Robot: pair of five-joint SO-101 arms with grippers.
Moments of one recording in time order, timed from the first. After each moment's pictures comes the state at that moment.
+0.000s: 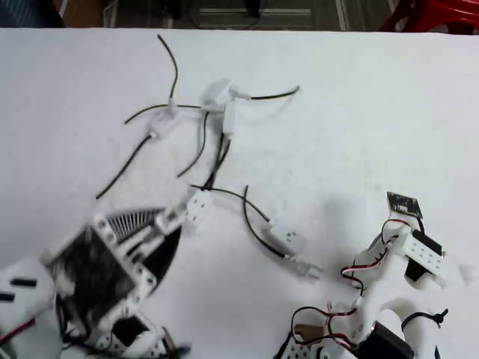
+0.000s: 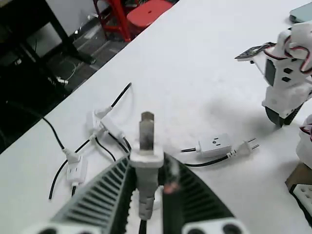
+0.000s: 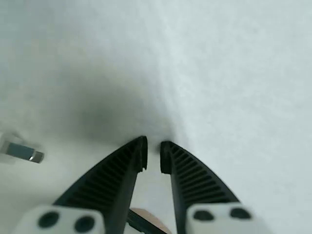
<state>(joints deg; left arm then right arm) 36.2 -67.4 6.9 99.7 -16.0 34.7 -25.5 64.9 61.8 25.5</state>
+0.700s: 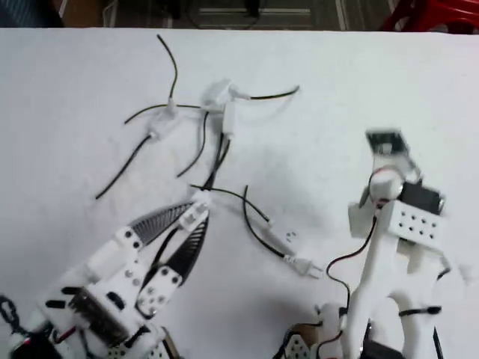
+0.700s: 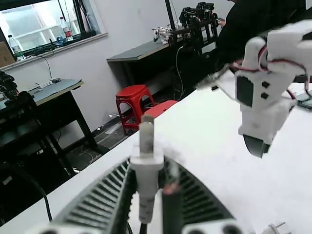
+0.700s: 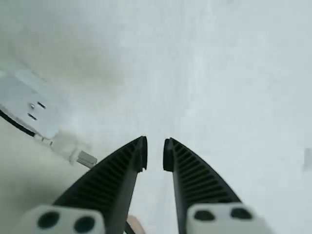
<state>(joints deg) 38.9 -104.3 55.6 62.7 -16.5 16.2 -32.7 33.6 82.4 25.5</state>
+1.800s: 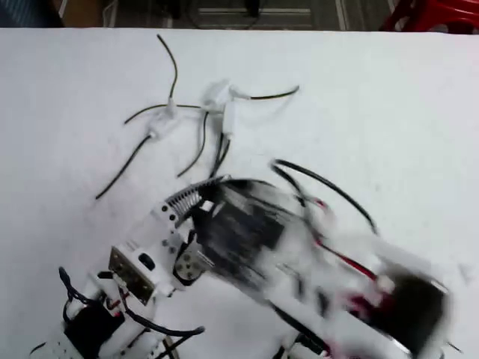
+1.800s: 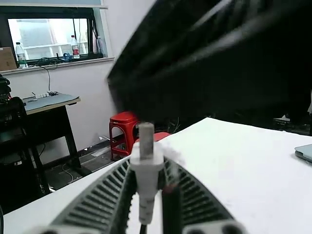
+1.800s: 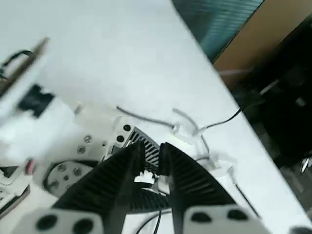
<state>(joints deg) 38.9 -103.8 76.8 32.3 -7.3 -55.1 -40.1 -16.2 94.2 25.6</state>
